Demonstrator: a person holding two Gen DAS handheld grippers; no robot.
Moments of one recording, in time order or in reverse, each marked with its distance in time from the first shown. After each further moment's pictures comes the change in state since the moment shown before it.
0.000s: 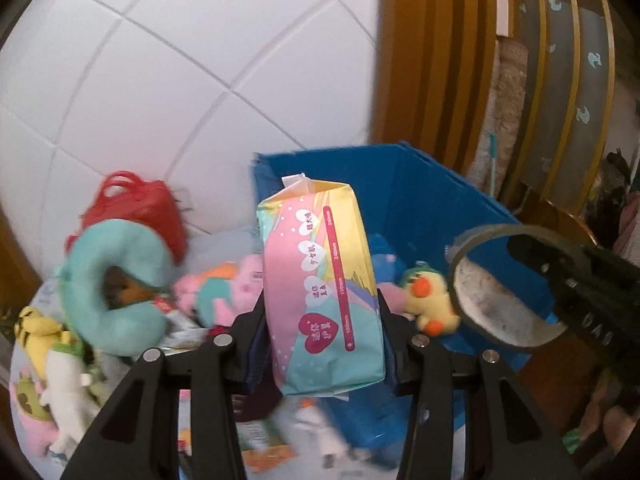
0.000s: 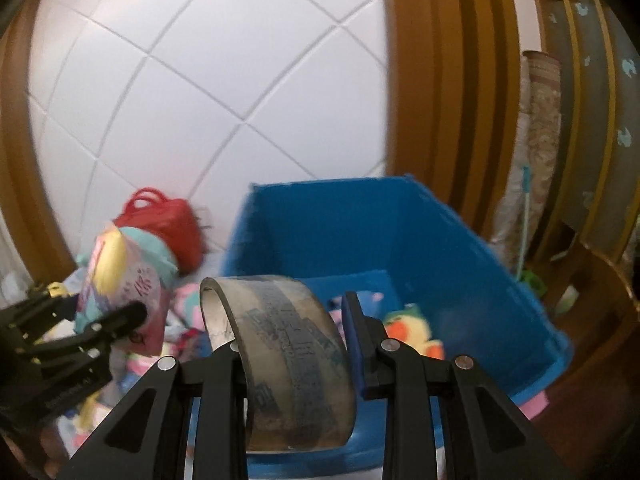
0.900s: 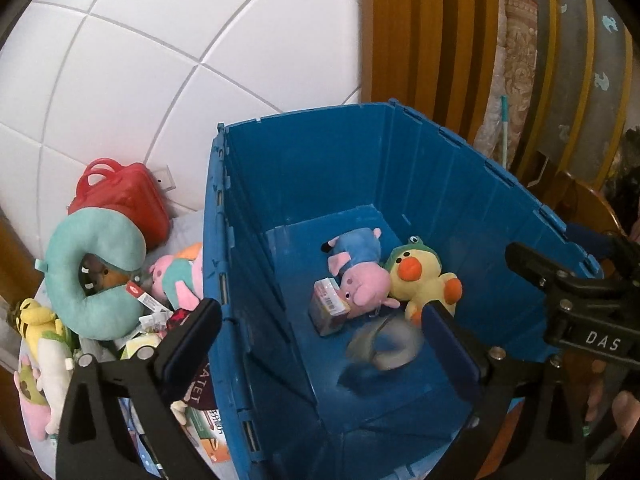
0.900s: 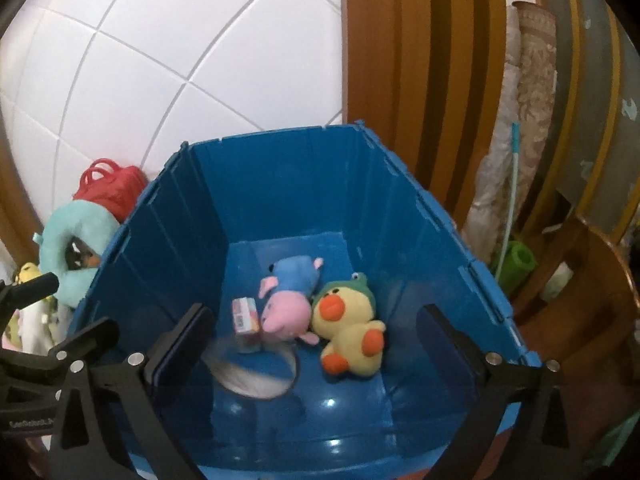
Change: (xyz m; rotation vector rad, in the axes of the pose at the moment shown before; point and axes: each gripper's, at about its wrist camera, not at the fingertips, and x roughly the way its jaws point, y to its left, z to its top) left arm 0.056 -0.076 -0.001 0.020 0.093 0.091; right arm 0.061 -0.114 -0.015 0.011 0.143 -0.018
